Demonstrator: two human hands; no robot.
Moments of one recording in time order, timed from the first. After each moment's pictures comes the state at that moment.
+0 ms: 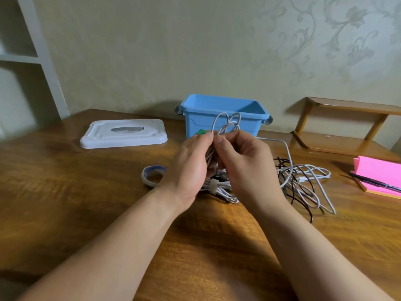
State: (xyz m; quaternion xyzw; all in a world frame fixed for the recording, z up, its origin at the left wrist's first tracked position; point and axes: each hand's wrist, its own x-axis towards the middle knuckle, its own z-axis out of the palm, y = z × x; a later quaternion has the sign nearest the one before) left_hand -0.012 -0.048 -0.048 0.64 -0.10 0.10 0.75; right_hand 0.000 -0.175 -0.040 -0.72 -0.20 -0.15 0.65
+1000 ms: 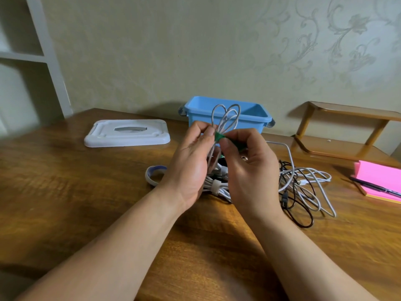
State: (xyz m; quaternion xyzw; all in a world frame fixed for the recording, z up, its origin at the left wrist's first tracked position) left_hand 0.001 -0.047 -0.052 0.55 -0.17 0.13 0.81; right_hand 0.002 -0.168 -0.056 -0.70 -0.22 -0.31 0.60
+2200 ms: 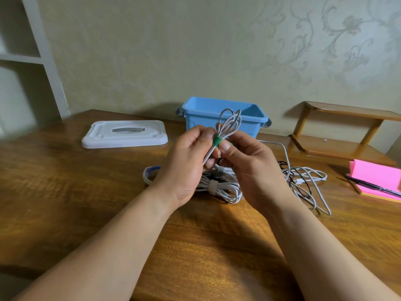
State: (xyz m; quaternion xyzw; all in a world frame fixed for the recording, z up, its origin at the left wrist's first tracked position) left_hand -0.002 -0.042 -0.048 0.60 -0.15 0.14 0.77; right_hand 0.026 -0.190 -0.052 -0.58 -0.28 -0.01 0.76
